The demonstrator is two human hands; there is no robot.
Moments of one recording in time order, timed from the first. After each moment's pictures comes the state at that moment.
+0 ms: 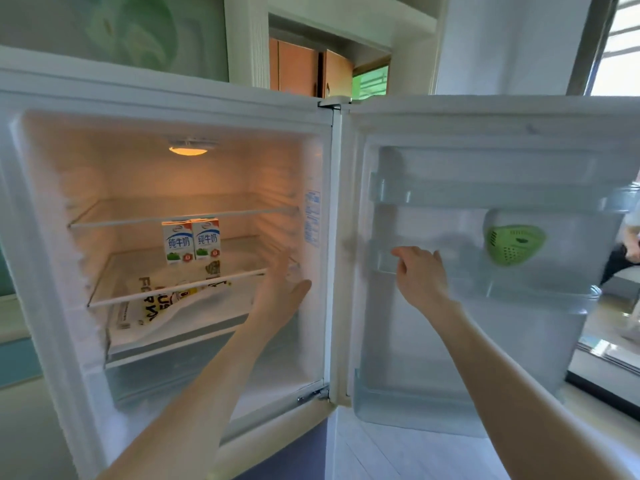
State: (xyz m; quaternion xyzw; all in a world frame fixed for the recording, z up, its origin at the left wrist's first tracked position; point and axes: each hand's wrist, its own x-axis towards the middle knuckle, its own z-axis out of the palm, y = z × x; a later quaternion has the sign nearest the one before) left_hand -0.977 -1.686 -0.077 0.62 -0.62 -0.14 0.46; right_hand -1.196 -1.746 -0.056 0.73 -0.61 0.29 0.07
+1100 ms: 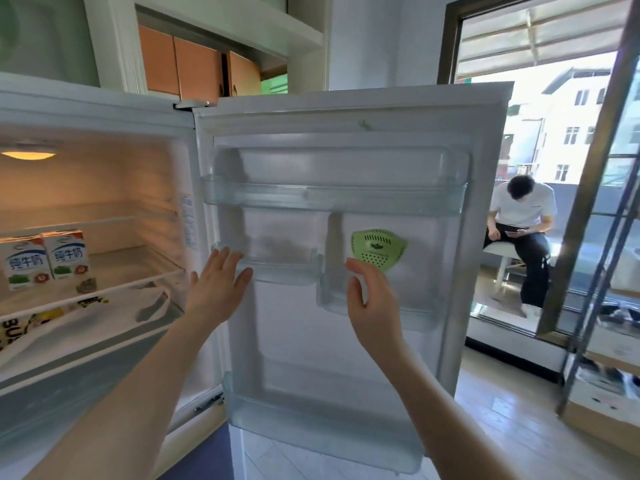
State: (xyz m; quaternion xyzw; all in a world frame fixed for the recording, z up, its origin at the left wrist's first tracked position) left_hand -1.084 -1.717 -0.079 0.62 -0.70 0.03 0.34; right_hand -1.311 -1.633 -0.084 0.65 -0.46 0.60 0.01
